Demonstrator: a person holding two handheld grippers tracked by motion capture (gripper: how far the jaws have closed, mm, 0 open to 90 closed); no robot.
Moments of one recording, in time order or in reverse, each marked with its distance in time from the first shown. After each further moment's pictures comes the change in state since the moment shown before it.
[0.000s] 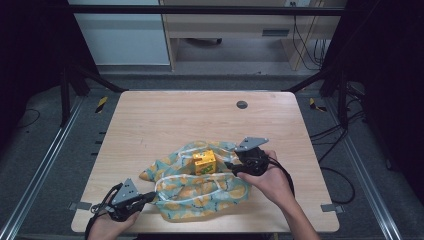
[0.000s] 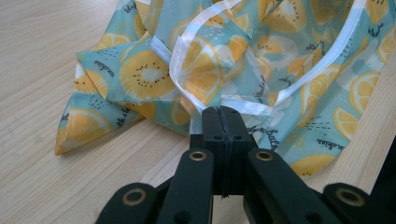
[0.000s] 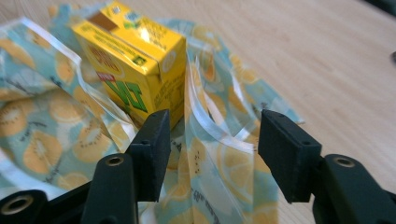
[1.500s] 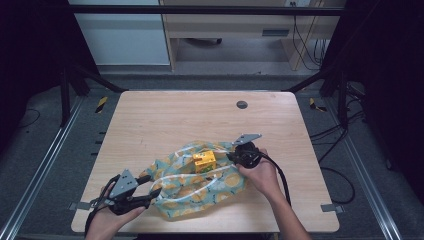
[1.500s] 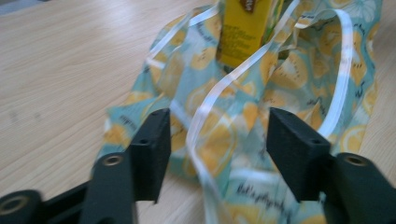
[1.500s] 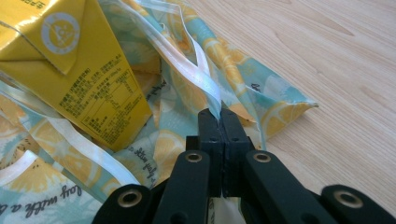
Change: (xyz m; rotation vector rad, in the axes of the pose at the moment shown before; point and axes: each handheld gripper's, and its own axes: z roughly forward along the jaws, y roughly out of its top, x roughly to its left) left arm 0.000 0.037 -0.002 -0.084 0.043 -0.006; right arm -0.026 -0.014 0.053 0.033 0.007 0.107
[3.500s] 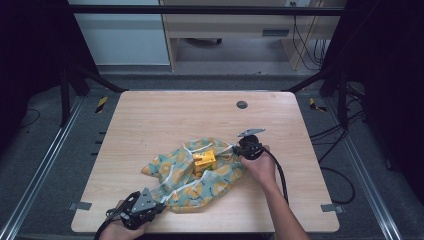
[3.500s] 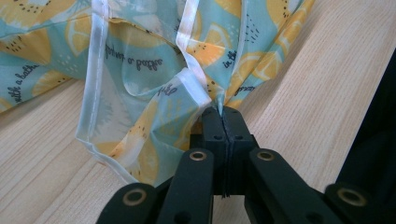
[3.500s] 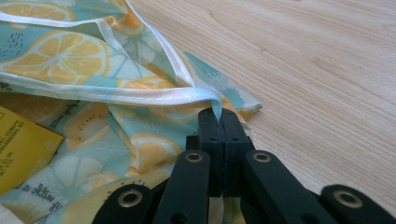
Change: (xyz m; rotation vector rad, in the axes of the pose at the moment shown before) left arm -0.031 -0.039 0.020 0.237 -0.104 0.110; right arm -0.038 -0.007 0.030 0.018 -0.081 0.164
